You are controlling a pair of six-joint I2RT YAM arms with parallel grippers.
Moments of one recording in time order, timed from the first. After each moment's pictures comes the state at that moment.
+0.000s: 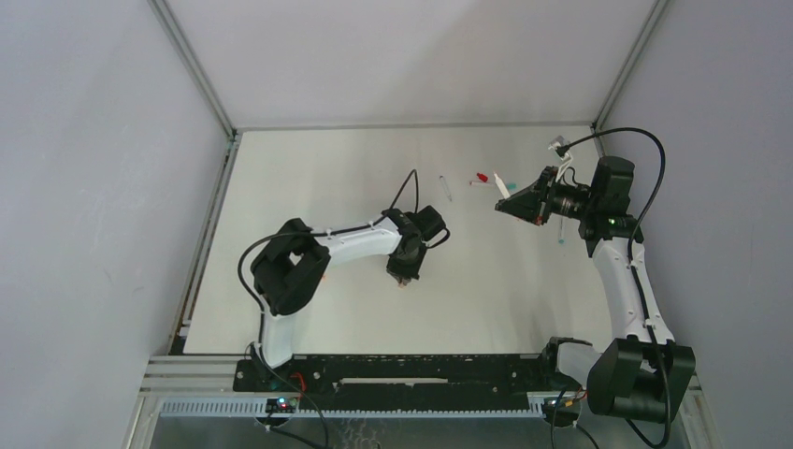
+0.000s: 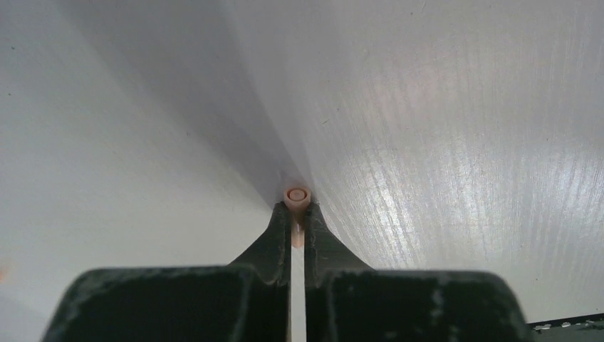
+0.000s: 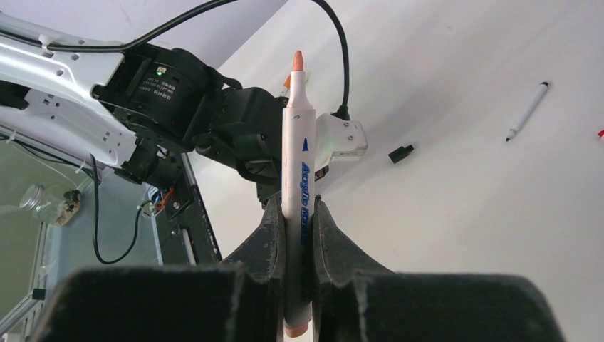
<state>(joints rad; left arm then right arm) -0.90 1.98 1.37 -0.80 -0.10 -0.49 -0.16 1.13 0.93 -0.21 -1.23 0.11</state>
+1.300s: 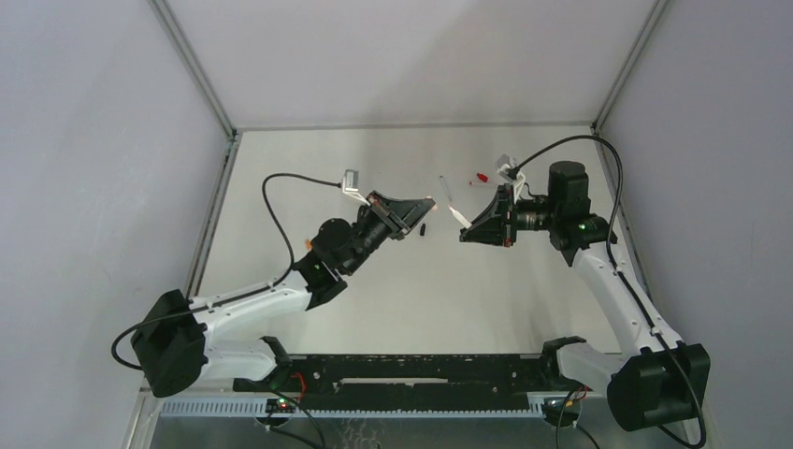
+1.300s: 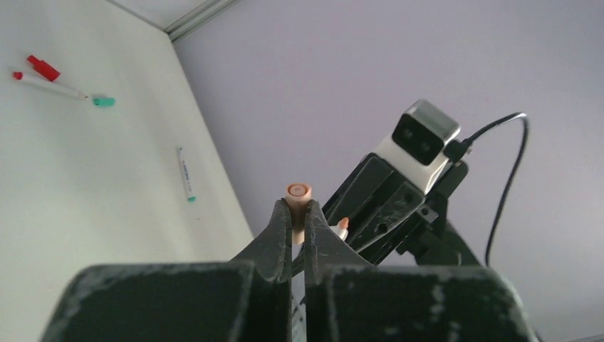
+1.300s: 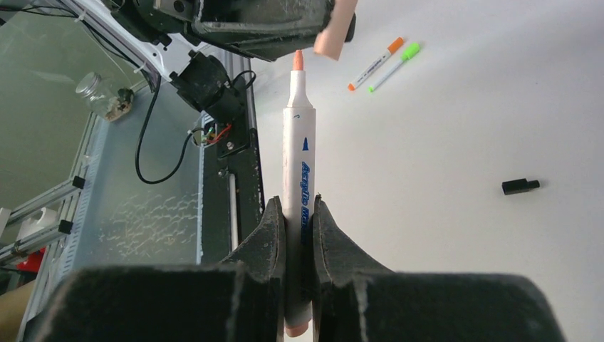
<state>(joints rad) -0.90 1.23 0.71 0.66 -0.14 -1.06 0.16 1.10 0.92 -0.29 -1.26 -0.02</state>
